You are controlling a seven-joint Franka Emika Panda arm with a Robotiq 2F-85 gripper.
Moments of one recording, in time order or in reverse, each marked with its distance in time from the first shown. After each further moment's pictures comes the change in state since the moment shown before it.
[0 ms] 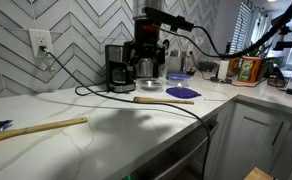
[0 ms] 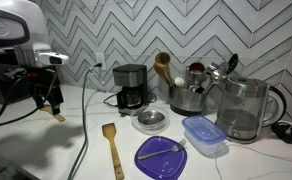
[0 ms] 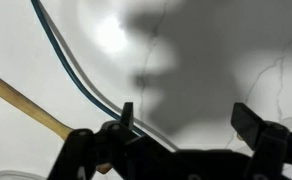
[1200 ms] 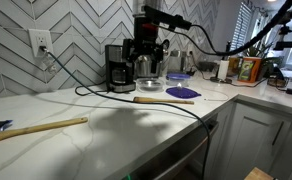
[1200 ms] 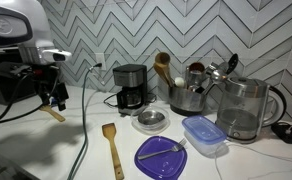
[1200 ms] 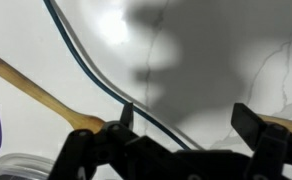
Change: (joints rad) arm -0.010 0.019 -0.007 0.028 -0.019 0.041 -0.004
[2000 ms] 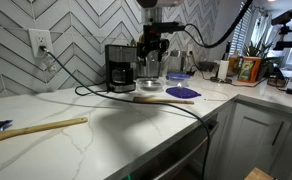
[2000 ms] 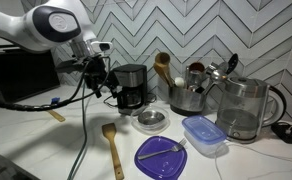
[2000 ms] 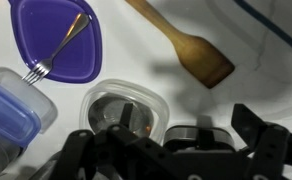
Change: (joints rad) arm -0.122 0.273 -0.073 0.249 -0.281 0.163 -0.021
